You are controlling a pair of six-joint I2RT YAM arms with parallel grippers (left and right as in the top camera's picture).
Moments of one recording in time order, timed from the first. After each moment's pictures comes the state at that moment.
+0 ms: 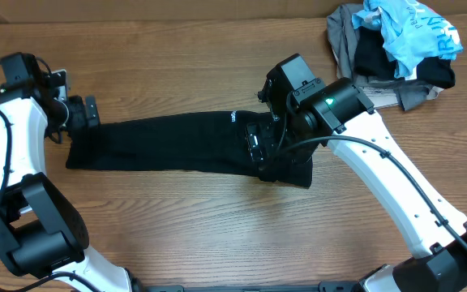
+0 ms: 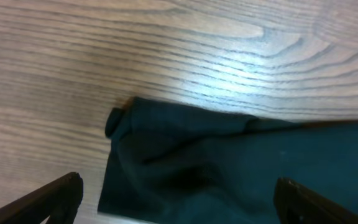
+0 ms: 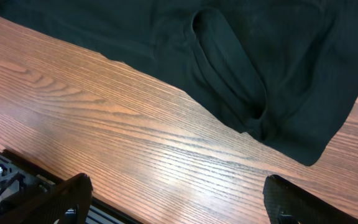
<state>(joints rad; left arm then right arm) 0.38 1.87 1.48 -0.85 0.09 0.16 0.54 1.66 1.64 -1.26 -0.25 0.31</state>
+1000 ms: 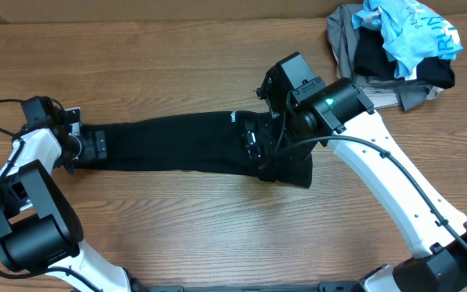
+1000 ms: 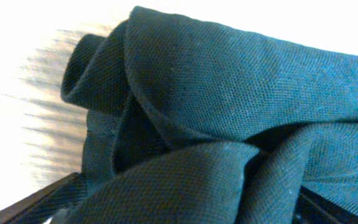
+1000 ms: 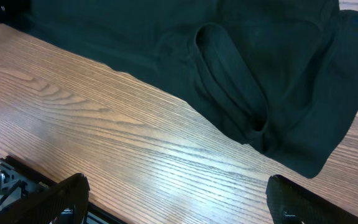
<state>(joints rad) 0.45 1.92 1.15 -0.52 0.07 0.21 0.54 1.66 1.64 -1.23 -0.25 0.30</state>
